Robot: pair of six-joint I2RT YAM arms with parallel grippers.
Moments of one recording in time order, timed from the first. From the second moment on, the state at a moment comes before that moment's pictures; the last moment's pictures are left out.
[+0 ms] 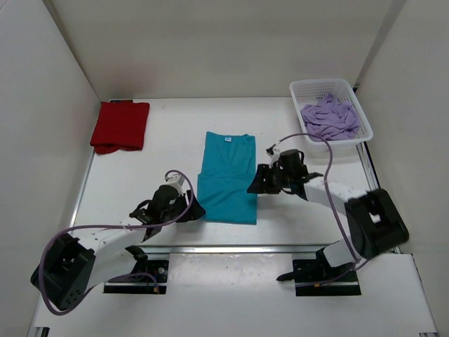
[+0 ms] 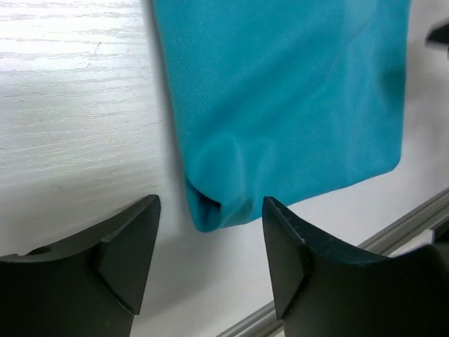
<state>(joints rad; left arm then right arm) -0.60 1.06 0.27 0.09 0.09 -0.68 0.40 1.52 0.71 0.02 -0.52 0.45</state>
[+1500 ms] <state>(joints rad) -0.76 0.92 0.62 -0.38 0.07 -0.77 0.48 0.83 0.45 -0.33 -0.47 0.65</state>
